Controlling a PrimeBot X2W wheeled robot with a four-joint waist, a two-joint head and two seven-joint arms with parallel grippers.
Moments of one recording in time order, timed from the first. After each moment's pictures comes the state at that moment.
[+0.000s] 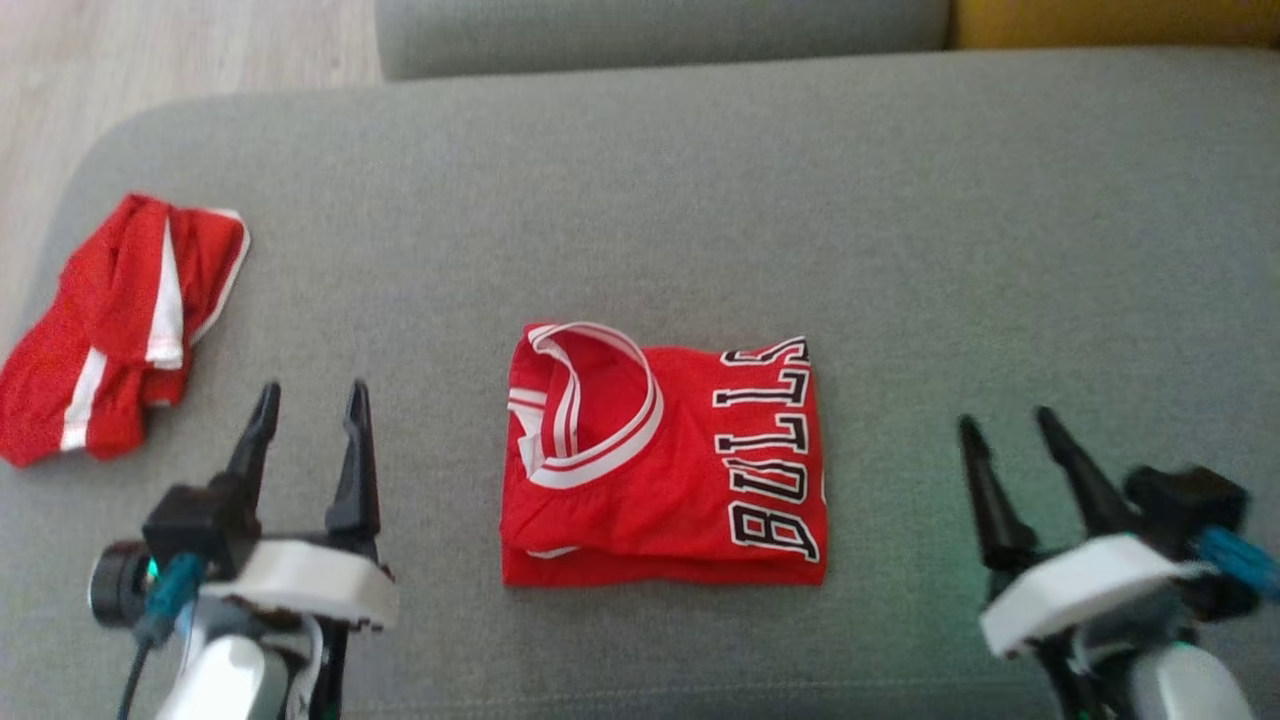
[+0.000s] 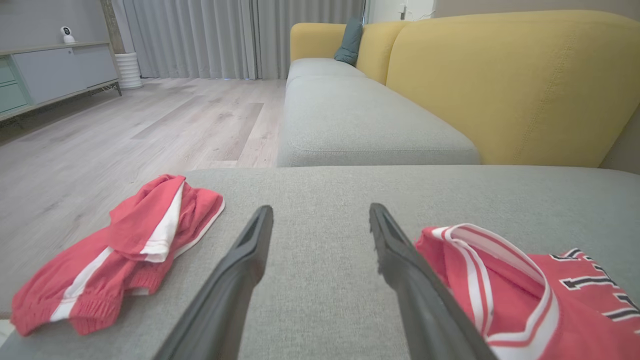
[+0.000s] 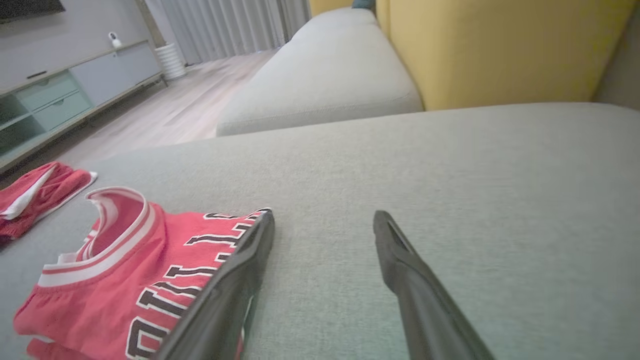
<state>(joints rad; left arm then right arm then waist) -0.03 0.31 -0.35 0.03 -0.37 0.25 -0.23 0.09 -0.07 0.03 -0.06 0.23 0.13 0.13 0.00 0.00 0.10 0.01</state>
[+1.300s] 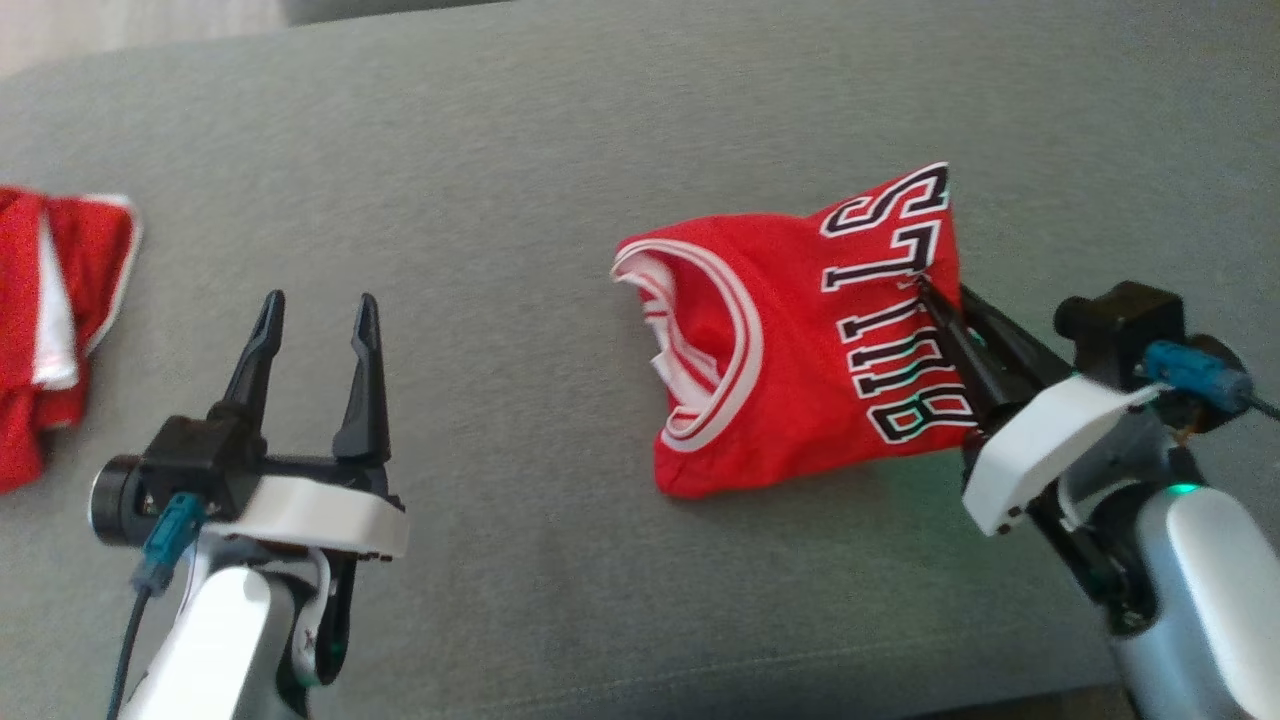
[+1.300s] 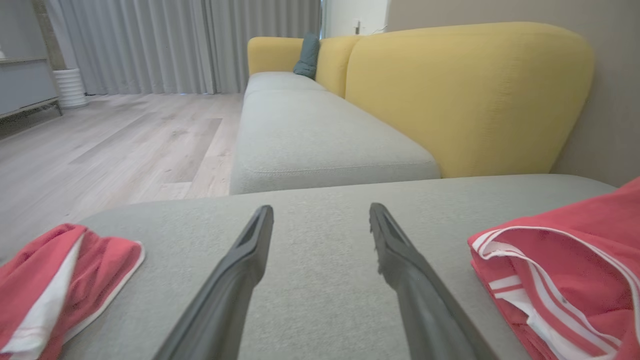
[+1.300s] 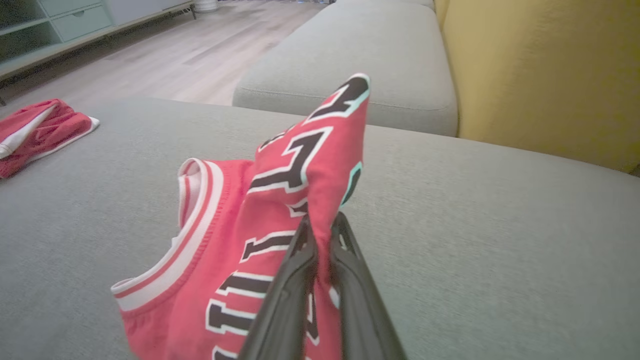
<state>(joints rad) -0.16 0.28 -0.34 0.05 -0.33 0.21 -0.25 -0.21 -0.25 0.24 -0.08 0.27 0.13 0.37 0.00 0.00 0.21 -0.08</state>
